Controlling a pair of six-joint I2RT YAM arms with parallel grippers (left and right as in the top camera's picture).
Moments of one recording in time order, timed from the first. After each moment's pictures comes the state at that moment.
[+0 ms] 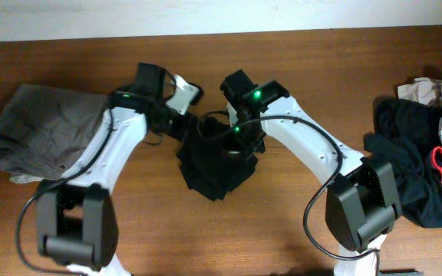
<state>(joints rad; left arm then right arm) -0.24 1.86 1.40 -0.76 0.51 0.29 0.52 1.97 1.62 -1.12 -0.36 0.48</state>
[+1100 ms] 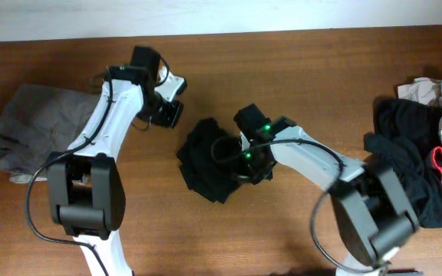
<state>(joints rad) -0.17 2.06 1.73 -1.06 0.26 0.21 0.51 1.85 1.21 -0.81 -0.39 0.54</state>
